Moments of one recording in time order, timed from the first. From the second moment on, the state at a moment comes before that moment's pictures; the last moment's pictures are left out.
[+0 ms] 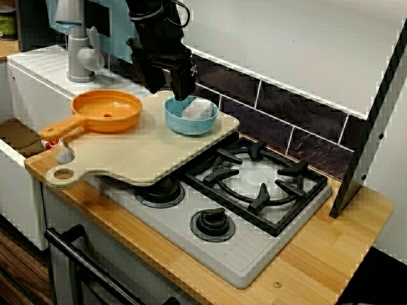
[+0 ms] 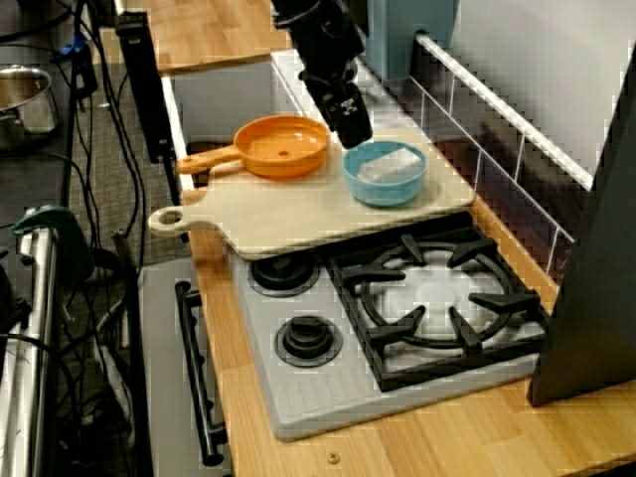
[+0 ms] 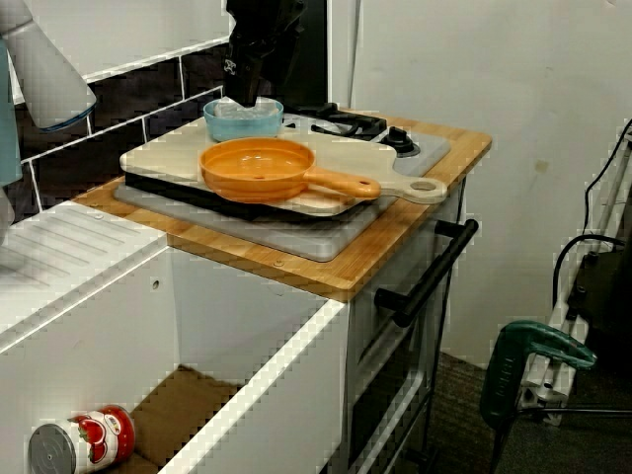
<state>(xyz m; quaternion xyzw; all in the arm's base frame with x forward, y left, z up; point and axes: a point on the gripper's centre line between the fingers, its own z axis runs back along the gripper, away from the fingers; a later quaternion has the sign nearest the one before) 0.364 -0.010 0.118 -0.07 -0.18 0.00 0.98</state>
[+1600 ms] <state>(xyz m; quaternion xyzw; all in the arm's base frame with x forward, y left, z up) 0.380 0.011 0.091 -0.06 -0.17 0.02 0.98</state>
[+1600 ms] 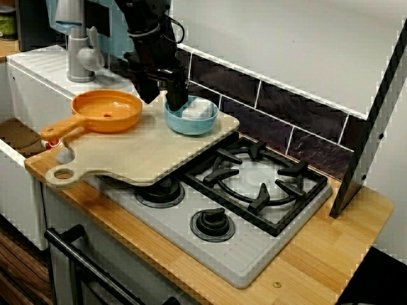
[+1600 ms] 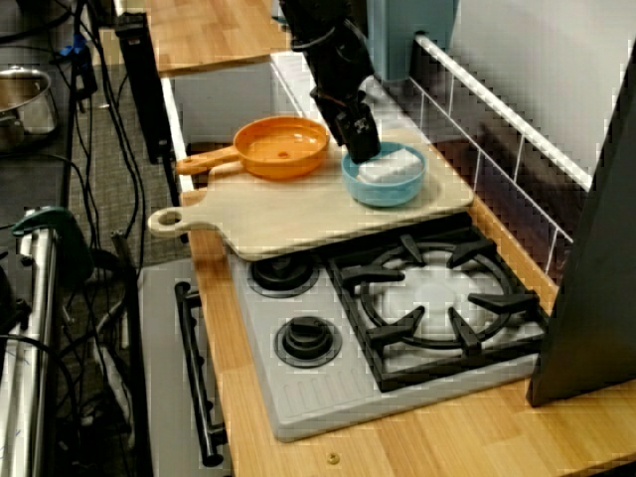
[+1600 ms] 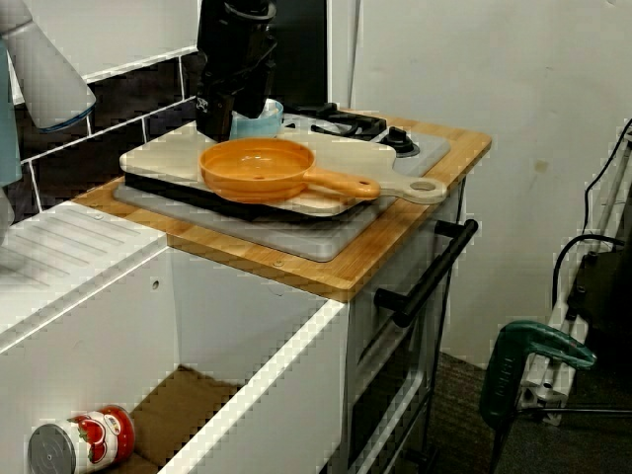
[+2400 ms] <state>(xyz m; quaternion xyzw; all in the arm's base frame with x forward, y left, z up) 0.386 0.014 0.086 -0.06 -0.16 0.02 0.98</state>
